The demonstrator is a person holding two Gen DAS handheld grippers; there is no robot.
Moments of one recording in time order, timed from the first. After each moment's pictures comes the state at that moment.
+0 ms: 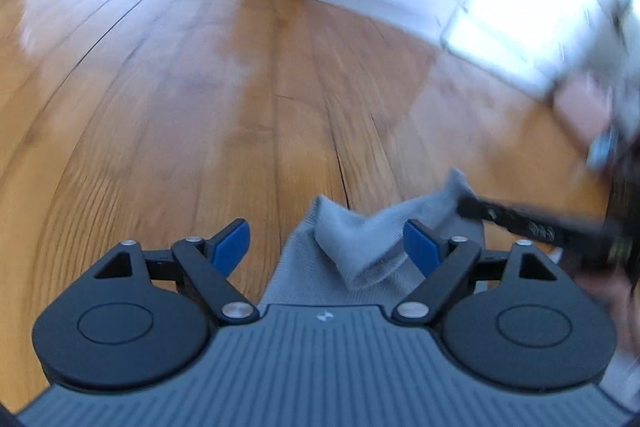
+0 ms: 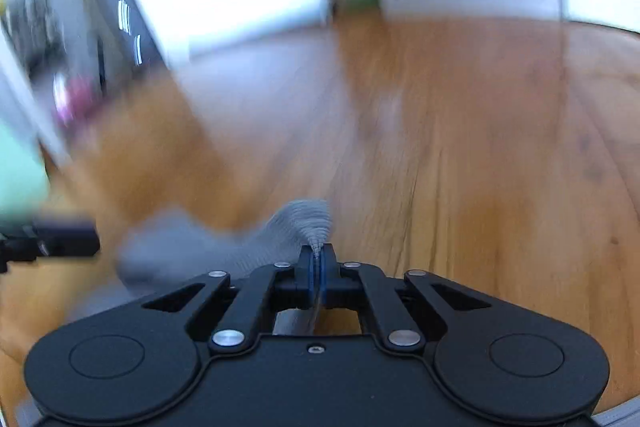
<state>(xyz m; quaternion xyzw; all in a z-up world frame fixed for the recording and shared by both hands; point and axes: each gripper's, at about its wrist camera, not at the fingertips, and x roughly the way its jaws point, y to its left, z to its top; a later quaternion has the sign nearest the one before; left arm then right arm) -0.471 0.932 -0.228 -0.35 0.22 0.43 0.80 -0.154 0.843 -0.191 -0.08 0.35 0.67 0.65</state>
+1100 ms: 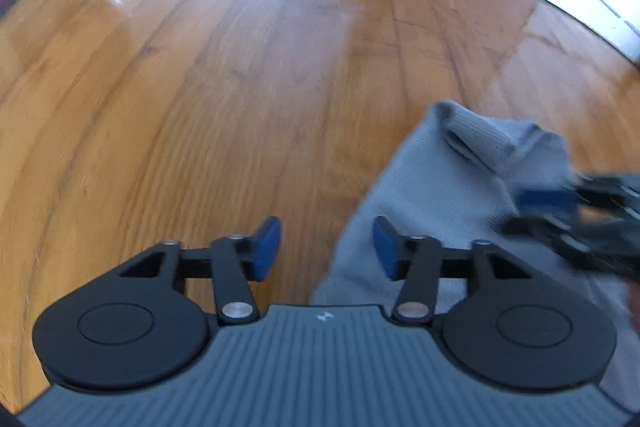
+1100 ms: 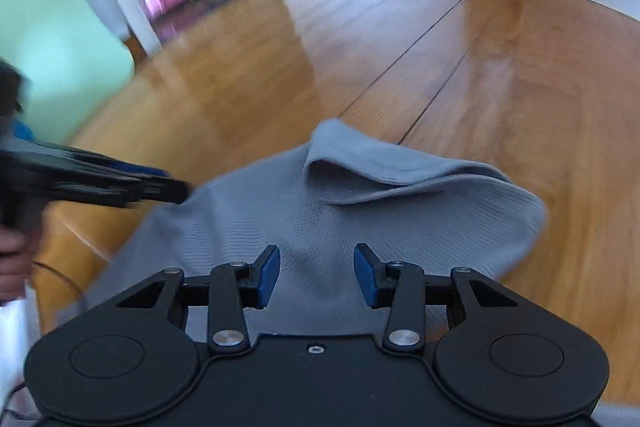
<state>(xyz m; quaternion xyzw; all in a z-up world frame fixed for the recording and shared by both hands) -0.479 0.889 -0.250 -0.36 0.33 0.52 0.70 -0.239 0.880 -0.182 -0.26 0.35 0.75 0.50</state>
